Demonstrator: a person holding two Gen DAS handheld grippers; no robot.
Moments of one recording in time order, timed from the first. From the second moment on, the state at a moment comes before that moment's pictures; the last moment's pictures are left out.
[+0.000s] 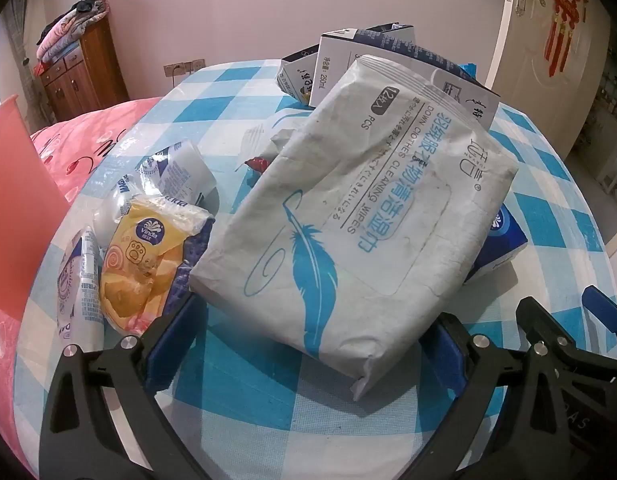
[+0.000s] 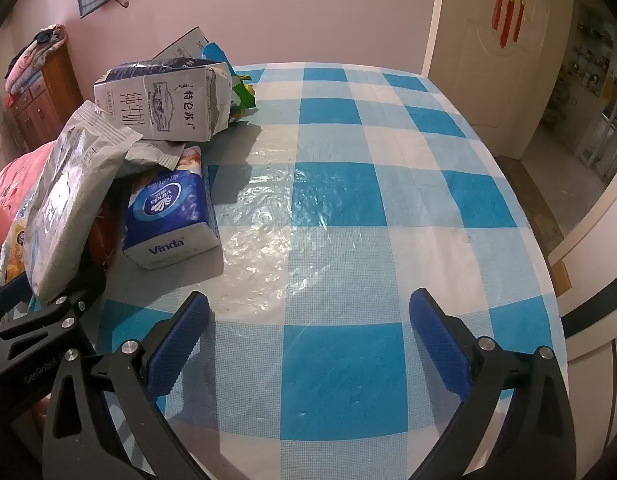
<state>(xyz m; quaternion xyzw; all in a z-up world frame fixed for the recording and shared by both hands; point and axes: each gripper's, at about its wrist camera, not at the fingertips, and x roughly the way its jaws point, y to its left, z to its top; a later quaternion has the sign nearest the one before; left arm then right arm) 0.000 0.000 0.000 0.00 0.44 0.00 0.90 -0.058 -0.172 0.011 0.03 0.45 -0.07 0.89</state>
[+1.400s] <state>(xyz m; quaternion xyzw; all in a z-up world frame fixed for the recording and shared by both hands) -0.112 0.037 0.076 0.01 0.34 -0.08 0.94 -0.176 -0.155 0.073 0.03 0.36 -0.08 0.93</state>
